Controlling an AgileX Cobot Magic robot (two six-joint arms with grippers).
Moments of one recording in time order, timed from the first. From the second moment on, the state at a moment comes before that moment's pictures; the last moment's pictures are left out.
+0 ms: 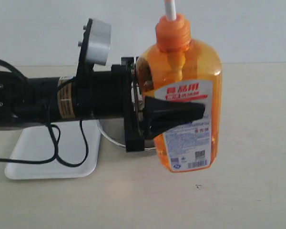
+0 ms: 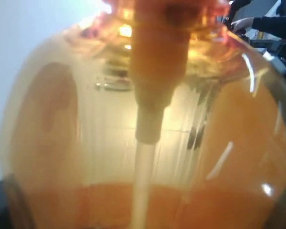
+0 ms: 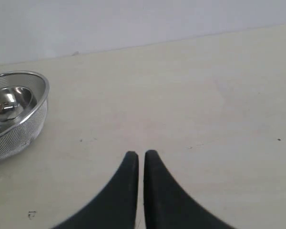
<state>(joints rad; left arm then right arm) -0.55 1.71 -0.85 1.06 -1.13 -0.65 0.11 0.00 0.00 -0.04 0.35 0.21</state>
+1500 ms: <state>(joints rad) -0.89 2.27 -1.66 -0.19 -0.38 0.00 0.11 0.00 0.00 -0.04 0.35 0.21</state>
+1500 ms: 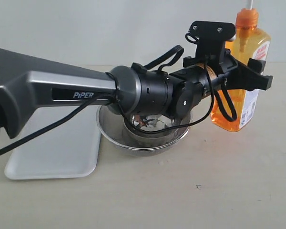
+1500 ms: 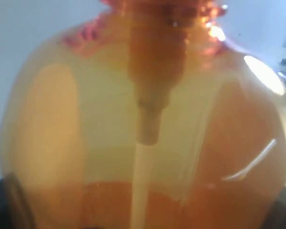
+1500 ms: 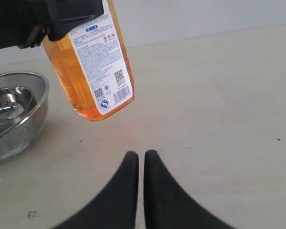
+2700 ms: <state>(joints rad) -0.92 2.27 -1.55 -0.57 -0.52 0.31 0.11 0.00 0.00 -0.04 0.35 0.21</state>
